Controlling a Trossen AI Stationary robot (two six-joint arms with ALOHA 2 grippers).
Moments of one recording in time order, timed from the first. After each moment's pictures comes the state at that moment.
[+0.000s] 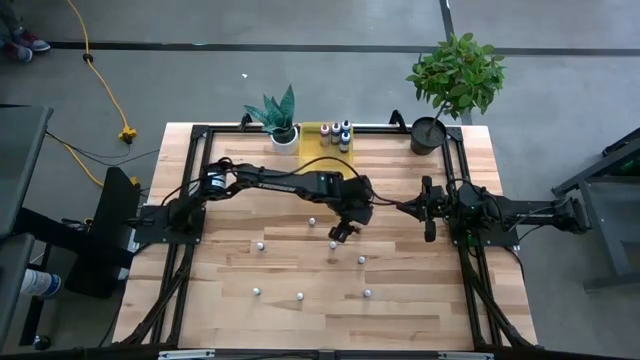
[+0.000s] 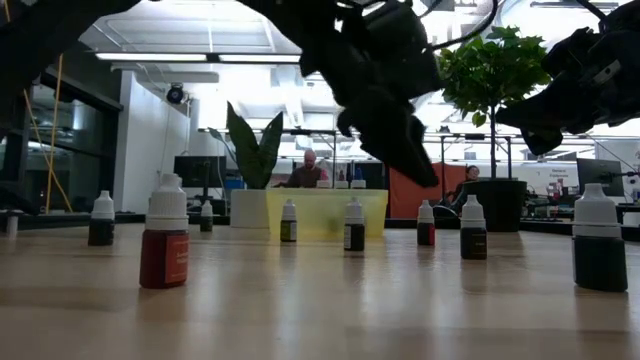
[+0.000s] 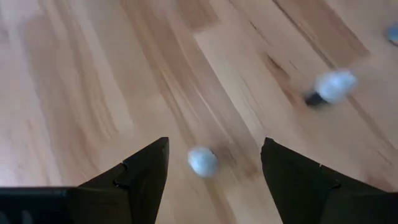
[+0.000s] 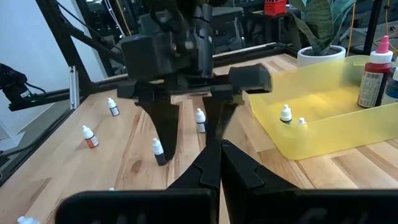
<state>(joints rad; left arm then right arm) 0.06 2.21 1.81 -0.52 0.23 0.51 -0.08 0.16 0.01 0.03 0.00 0.20</state>
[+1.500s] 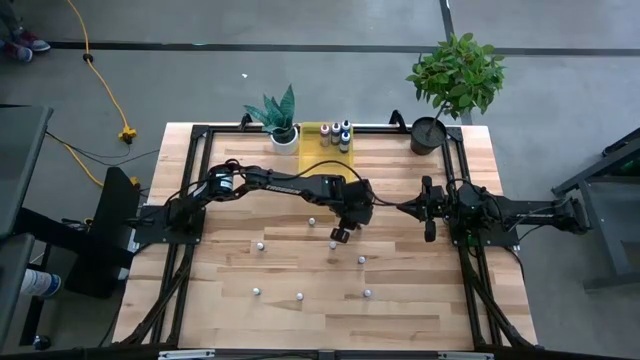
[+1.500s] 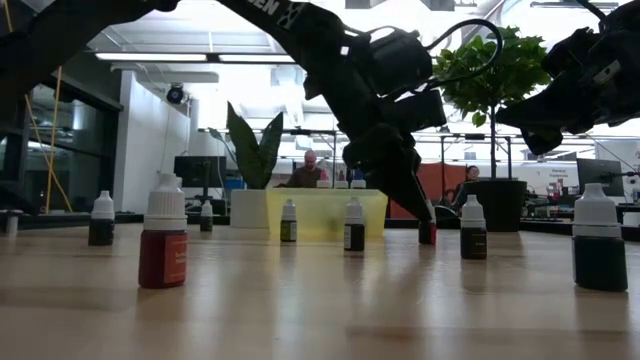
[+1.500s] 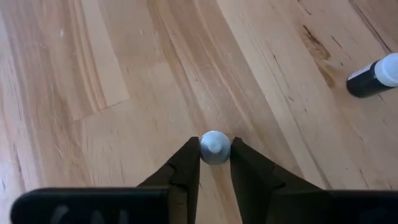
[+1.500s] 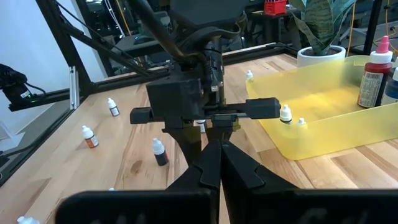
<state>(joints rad) 0.07 2.27 1.81 -0.50 0.19 0.44 -0.08 0.16 0.01 0.03 0.00 0.20</state>
